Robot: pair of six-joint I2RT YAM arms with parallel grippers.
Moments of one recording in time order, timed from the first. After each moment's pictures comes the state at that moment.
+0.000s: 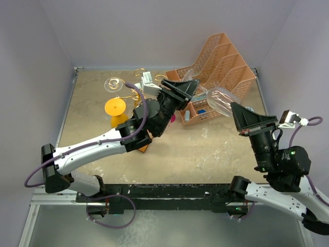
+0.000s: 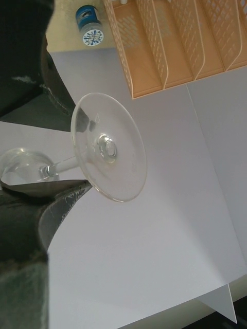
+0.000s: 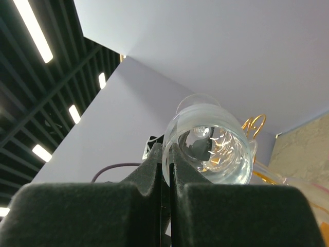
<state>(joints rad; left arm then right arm) -1.15 1.40 1.38 0.24 -0.66 -1.17 1.05 0.42 0.86 0.11 0.69 0.88</state>
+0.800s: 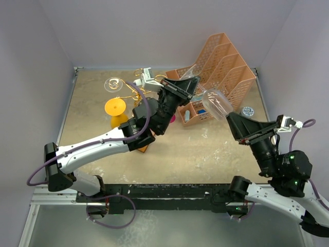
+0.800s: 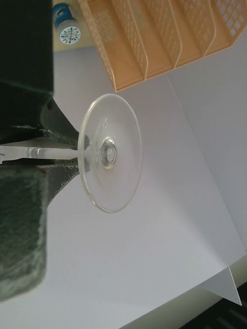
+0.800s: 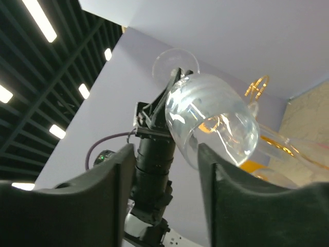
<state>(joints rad) -1.16 1.43 1.43 0.34 -0.67 -1.06 1.05 0.32 0.82 -0.04 0.58 1.03</state>
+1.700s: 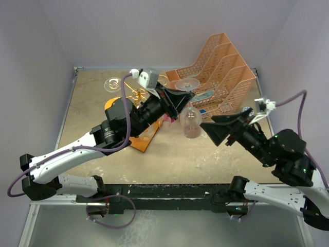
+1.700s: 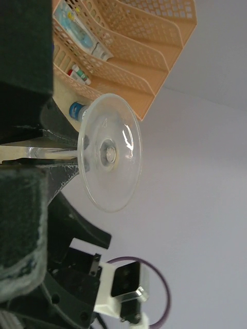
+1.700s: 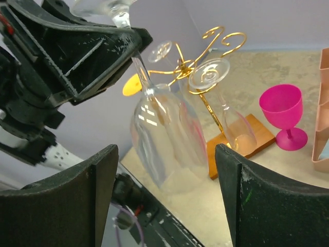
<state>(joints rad) -1.15 1.23 1.42 0.11 -0.30 -0.41 1.05 0.58 1.17 -0.49 0.33 0.56</state>
